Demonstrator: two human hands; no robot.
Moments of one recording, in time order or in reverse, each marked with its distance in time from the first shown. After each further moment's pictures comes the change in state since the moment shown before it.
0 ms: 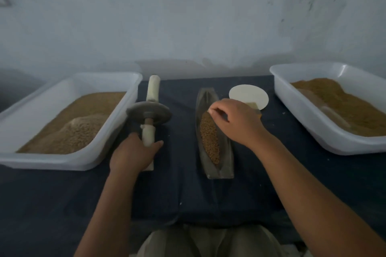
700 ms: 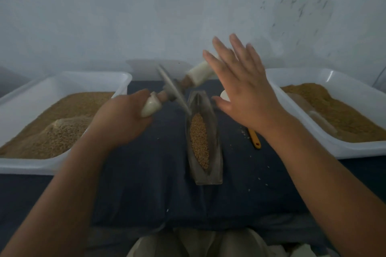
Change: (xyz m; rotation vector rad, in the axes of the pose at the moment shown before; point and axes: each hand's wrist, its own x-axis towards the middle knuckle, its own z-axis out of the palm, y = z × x) left_hand -0.003 0.047 -0.074 0.099 0.249 0.744; right_hand 0.023 -0.014 -0.077 -0.464 0.245 -0.344
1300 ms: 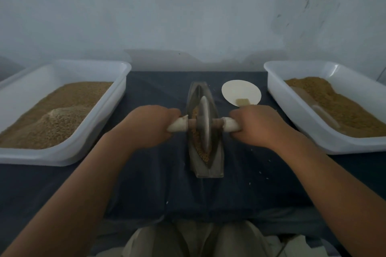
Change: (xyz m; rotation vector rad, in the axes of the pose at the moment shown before) left_hand 0.011 0.021 0.051 0.234 -0.354 0.259; right_hand -0.068 0.018 0.042 0.049 -0.698 0.234
